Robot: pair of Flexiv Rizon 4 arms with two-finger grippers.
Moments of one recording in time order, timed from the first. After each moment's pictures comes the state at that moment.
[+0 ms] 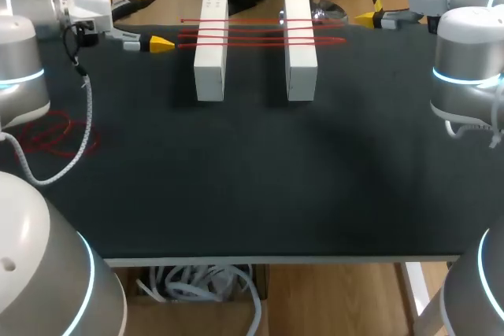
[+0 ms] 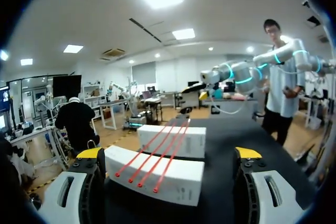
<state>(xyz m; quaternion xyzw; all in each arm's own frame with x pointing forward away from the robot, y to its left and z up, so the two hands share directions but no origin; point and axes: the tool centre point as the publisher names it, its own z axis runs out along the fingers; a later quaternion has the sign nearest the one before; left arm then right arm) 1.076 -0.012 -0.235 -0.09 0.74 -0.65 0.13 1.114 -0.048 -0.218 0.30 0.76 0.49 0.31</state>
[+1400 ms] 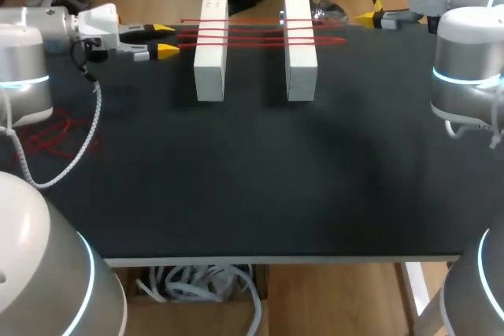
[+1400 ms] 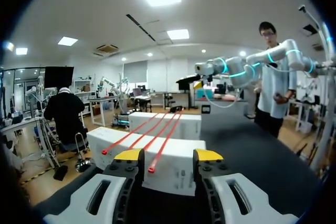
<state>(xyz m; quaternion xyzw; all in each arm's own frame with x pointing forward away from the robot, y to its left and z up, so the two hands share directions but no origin) 1.086 -0.017 -0.296 -0.07 0.74 -0.66 0.08 1.114 -0.048 -0.218 0.30 0.76 0.49 0.31</state>
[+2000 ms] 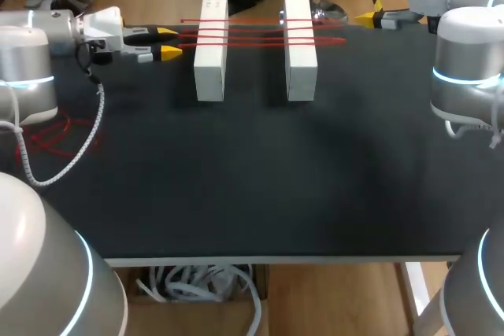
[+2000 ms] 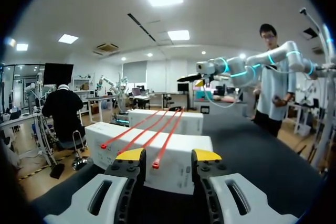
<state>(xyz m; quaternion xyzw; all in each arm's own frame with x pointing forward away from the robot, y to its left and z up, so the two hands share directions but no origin) 1.096 -0.022 -0.310 -0.08 0.74 -0.67 0.07 1.114 -0.048 -0.218 0.30 0.76 0.49 0.31</state>
